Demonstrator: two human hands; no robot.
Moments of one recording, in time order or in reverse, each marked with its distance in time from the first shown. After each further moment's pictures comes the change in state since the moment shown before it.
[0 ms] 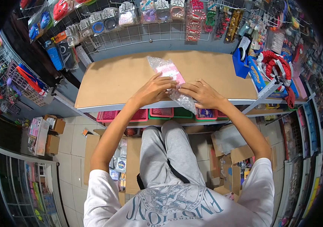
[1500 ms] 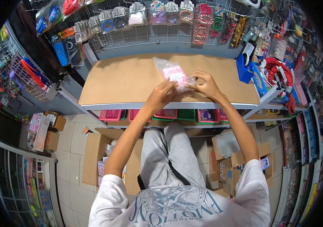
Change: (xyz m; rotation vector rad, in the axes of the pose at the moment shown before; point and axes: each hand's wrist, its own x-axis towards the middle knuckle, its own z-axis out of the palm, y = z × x) left_hand -0.005 0.024 0.030 -0.194 0.474 -0.194; right_hand 0.037 0.019 0.006 0.626 0.404 0.407
